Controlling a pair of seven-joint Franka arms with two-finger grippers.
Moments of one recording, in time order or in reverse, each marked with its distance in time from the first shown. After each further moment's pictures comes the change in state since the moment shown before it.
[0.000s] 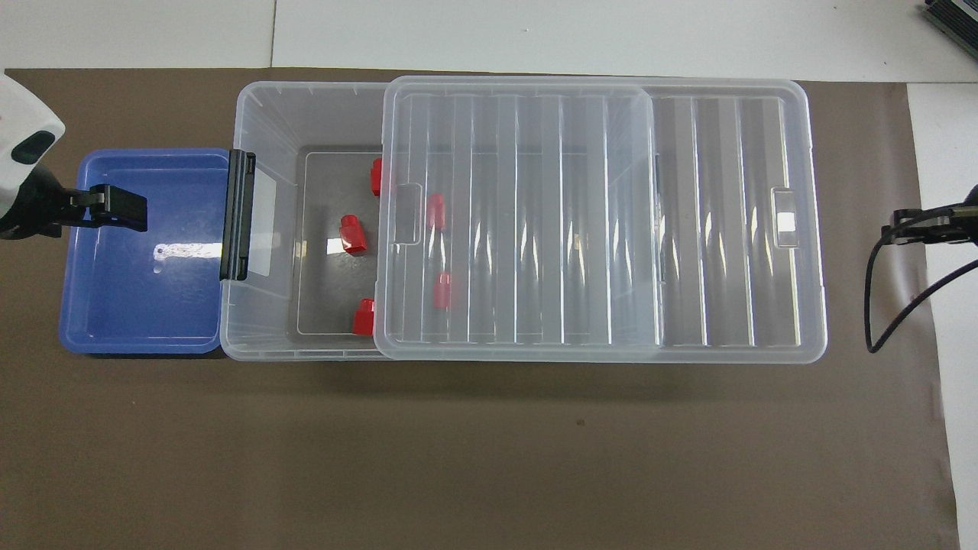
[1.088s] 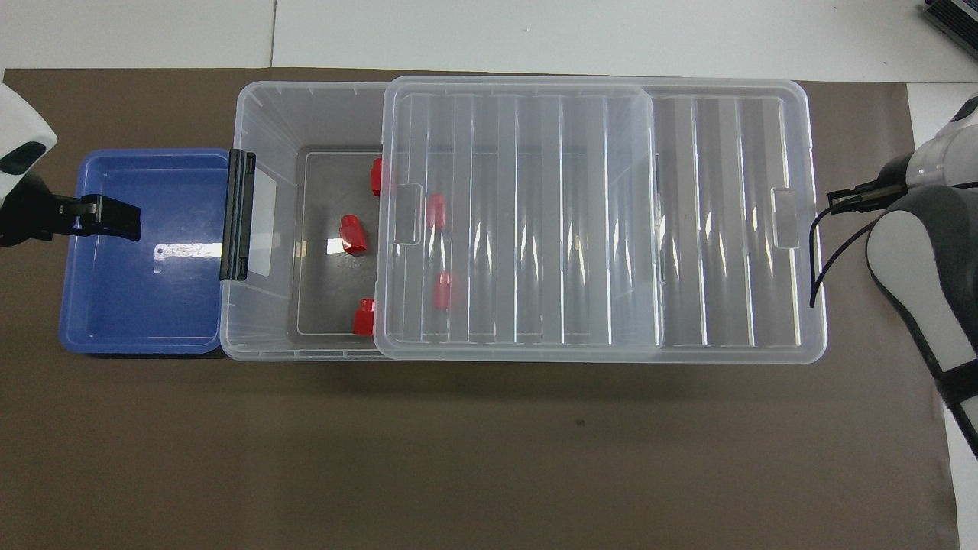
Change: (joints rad) left arm 0.000 -0.035 0.000 0.002 0.000 -0.040 0.060; right arm 0.041 0.181 0.011 -0.022 0.001 0.225 -0.027
